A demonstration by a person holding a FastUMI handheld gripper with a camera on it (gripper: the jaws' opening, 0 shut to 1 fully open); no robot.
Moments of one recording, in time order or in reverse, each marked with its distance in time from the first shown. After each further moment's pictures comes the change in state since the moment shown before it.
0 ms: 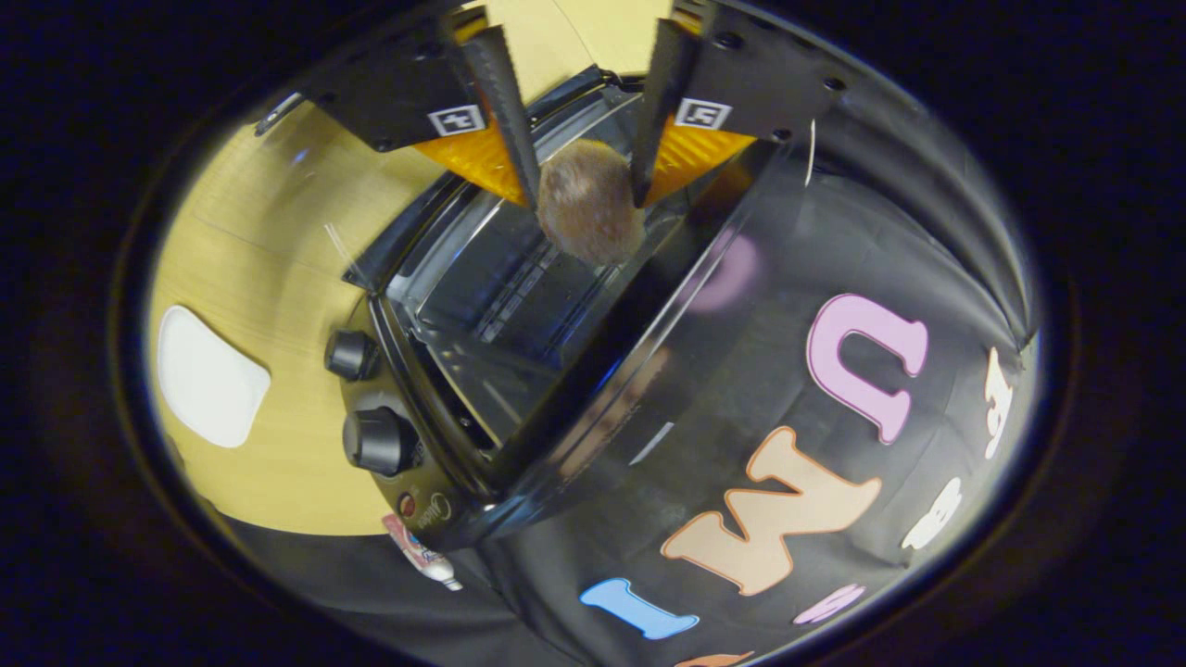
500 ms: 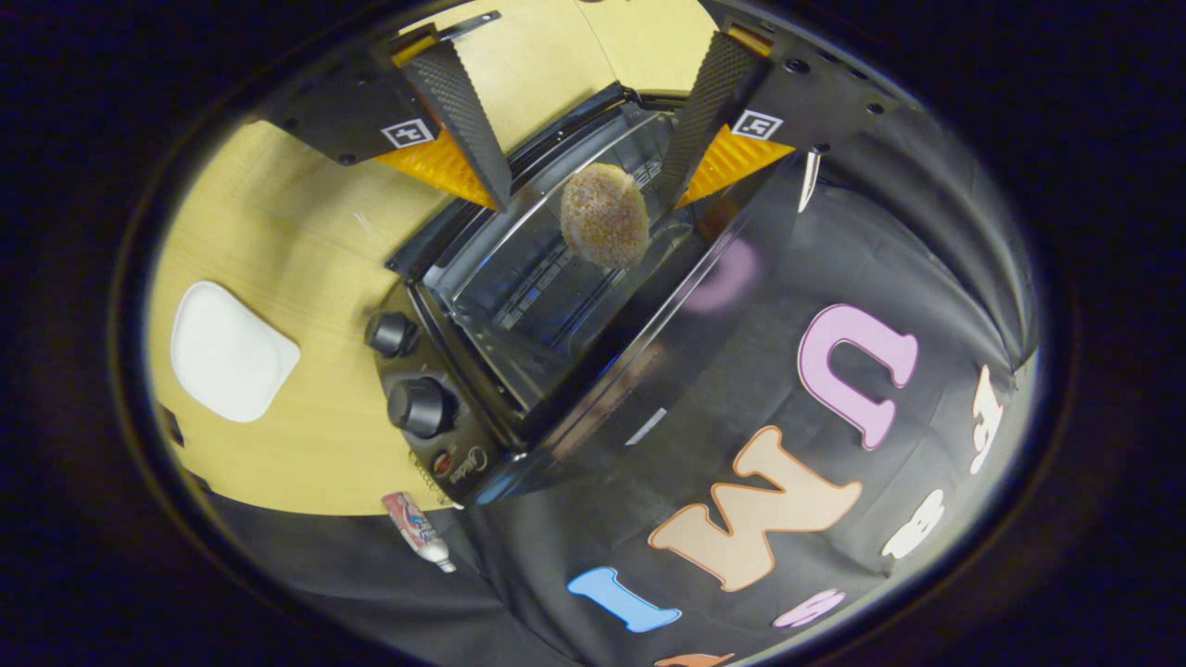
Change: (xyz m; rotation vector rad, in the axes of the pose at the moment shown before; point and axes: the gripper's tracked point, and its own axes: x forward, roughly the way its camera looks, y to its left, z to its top) arm -0.041 -0.013 0.008 -0.065 -0.024 0.015
